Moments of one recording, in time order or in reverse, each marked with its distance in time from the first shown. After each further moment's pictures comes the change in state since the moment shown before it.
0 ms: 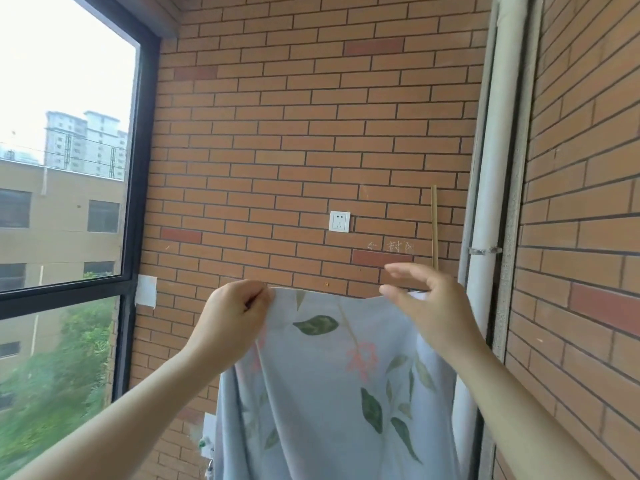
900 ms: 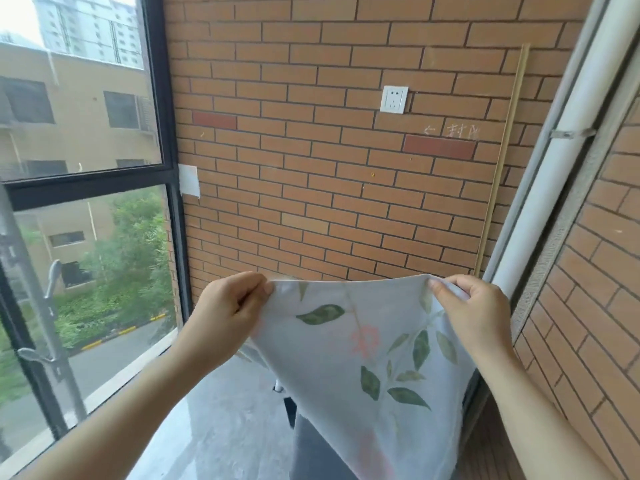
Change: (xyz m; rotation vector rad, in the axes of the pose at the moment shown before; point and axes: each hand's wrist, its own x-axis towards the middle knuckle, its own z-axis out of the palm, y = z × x) left_hand -0.144 -0.106 -0.054 -0.036 -0.232 -0.074; right_hand -0.132 0.068 0.101 -0.111 0.020 0.288
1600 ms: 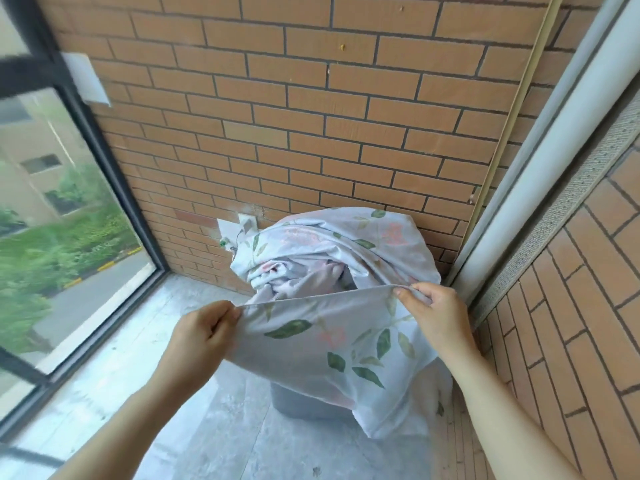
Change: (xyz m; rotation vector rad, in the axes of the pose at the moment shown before) left_hand 0.015 -0.110 0.230 0.059 -0.298 -0.407; right_hand 0.059 0.250 0.100 -0.012 -0.327 0.268
